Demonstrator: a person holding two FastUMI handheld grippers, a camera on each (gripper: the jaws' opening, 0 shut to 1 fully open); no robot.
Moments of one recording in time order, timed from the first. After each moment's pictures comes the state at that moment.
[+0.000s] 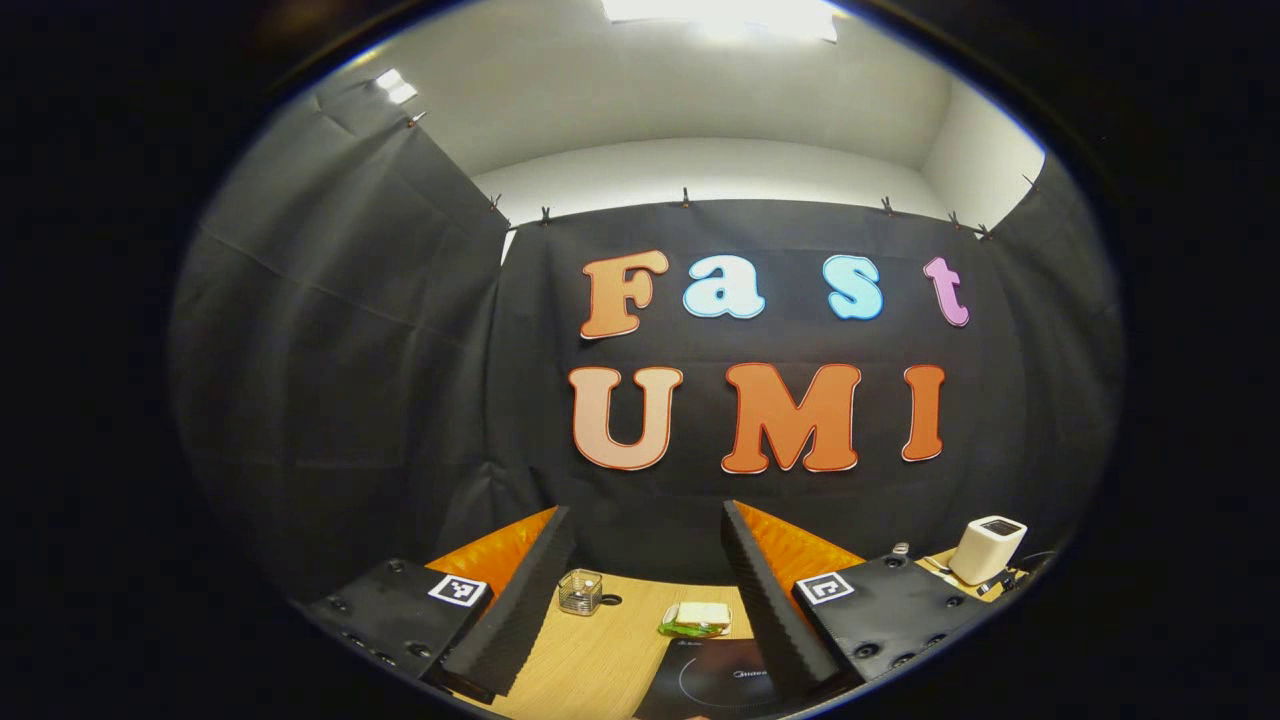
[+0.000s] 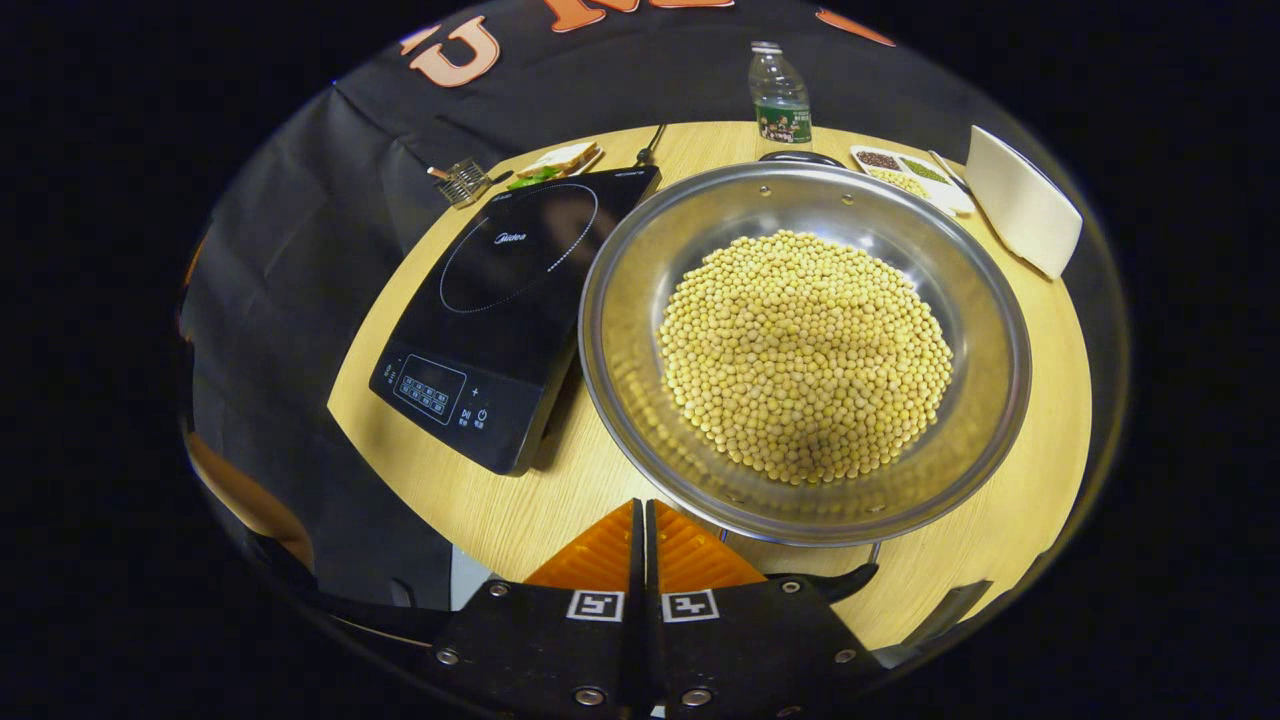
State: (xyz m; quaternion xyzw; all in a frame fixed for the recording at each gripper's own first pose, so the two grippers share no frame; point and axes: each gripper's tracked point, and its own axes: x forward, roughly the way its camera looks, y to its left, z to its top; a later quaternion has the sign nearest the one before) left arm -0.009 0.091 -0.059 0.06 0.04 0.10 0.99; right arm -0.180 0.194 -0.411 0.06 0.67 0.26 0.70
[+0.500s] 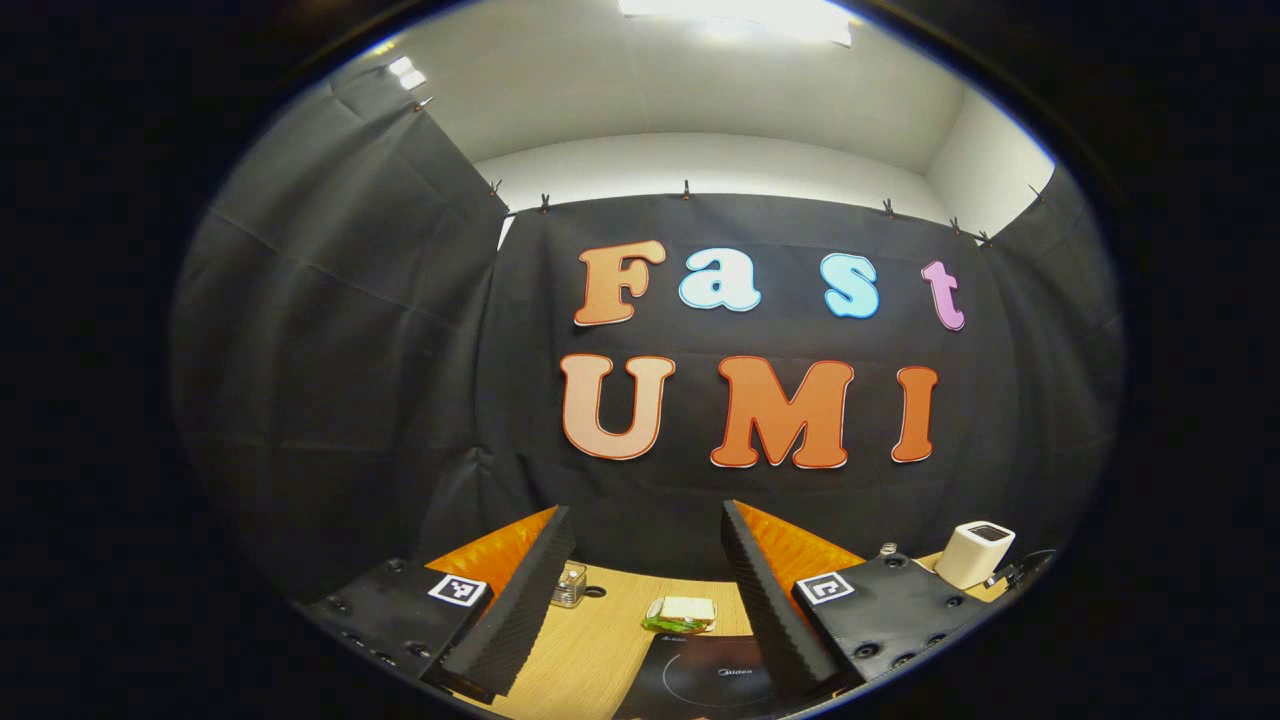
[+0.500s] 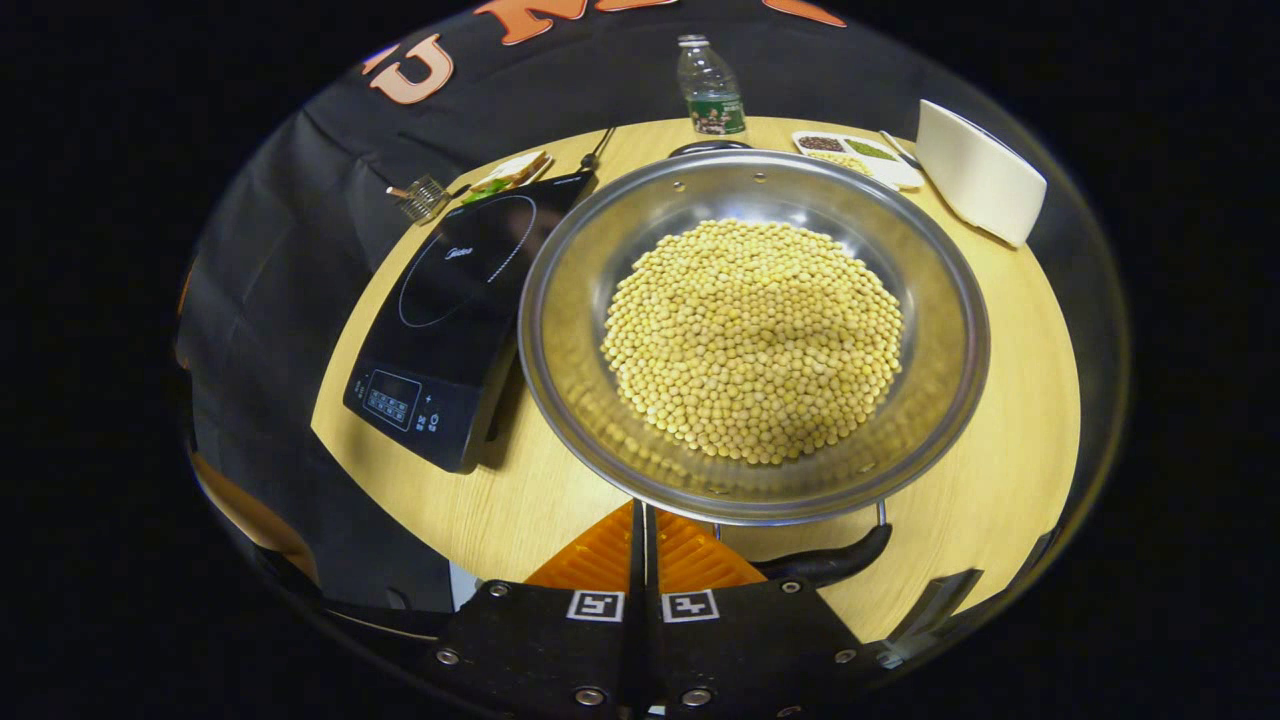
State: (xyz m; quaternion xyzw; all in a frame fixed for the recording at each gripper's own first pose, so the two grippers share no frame) left arm -0.004 0.088 -0.075 0.04 0.05 0.09 0.99; right arm -0.173 0.146 -0.422 0.06 0.68 0.21 0.70
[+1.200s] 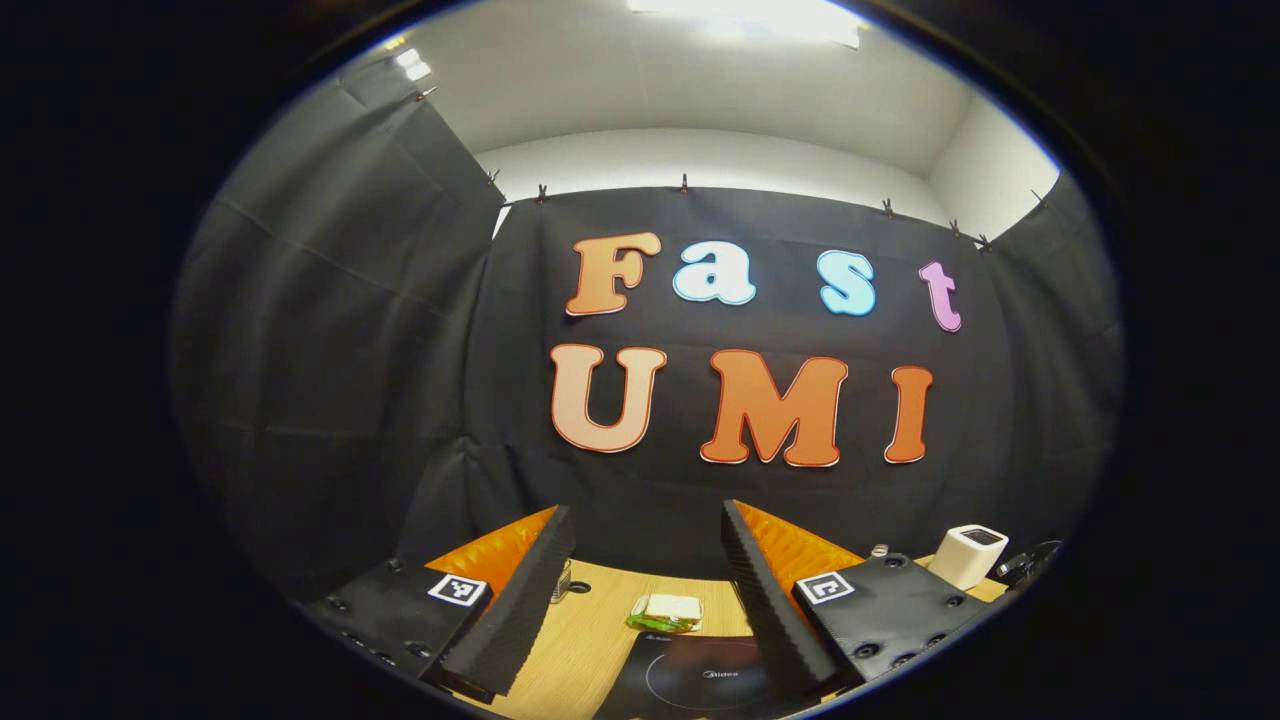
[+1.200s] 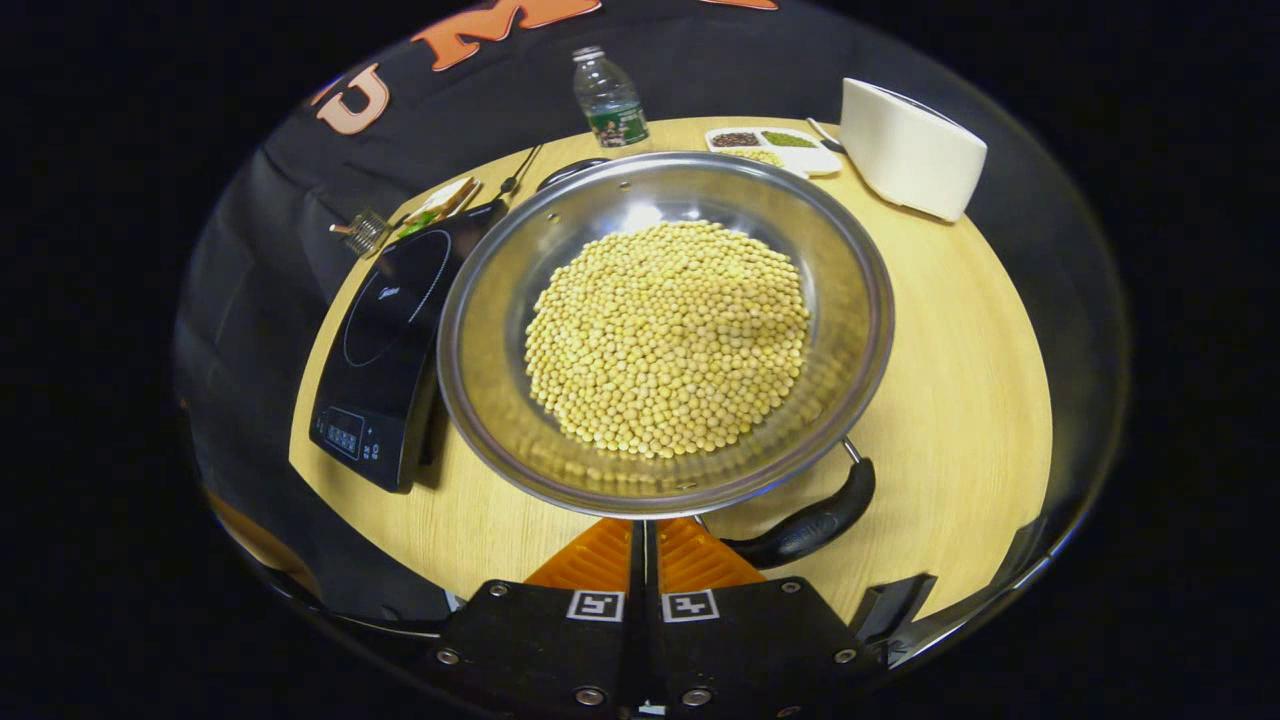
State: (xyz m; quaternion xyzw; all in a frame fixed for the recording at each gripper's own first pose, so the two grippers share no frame) left arm 0.009 0.081 -0.091 0.03 0.06 0.08 0.99; right arm -0.150 0.086 -0.436 0.07 0.68 0.14 0.71
